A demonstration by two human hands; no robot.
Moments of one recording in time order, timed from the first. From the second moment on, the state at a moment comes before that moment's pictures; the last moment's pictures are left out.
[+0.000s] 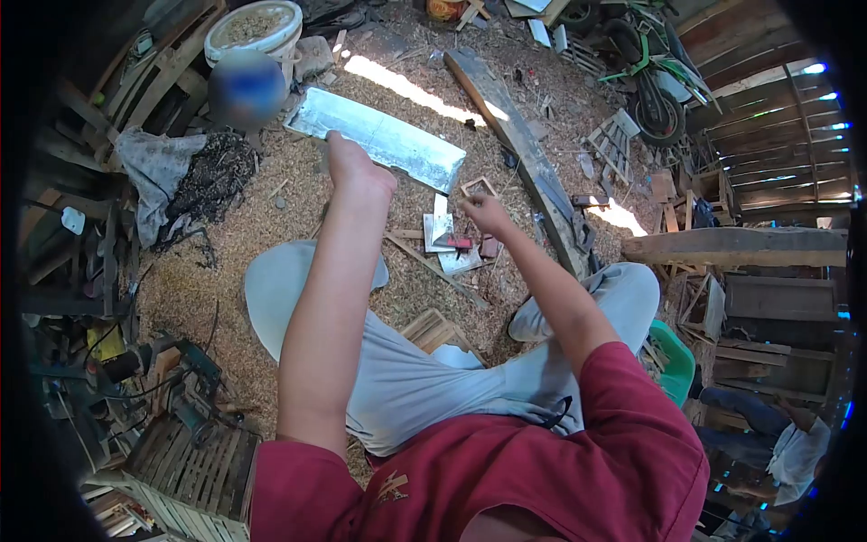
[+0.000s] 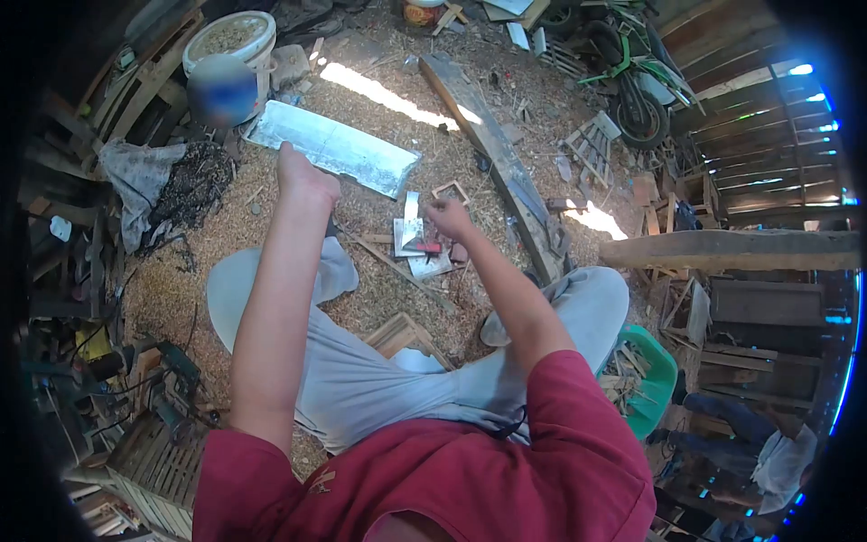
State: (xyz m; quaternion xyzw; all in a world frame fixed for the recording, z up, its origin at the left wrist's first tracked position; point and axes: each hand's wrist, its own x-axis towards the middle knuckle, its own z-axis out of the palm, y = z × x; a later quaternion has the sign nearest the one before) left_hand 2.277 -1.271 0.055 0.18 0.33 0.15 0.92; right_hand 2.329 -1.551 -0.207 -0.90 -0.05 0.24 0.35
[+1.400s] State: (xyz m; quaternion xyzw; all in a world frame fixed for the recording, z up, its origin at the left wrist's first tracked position) left_hand 2.282 -1.358 0.101 0.91 -0.03 0.24 0.33; right_hand 2.357 -1.592 0.146 -0.80 -0.43 -0.23 0.34
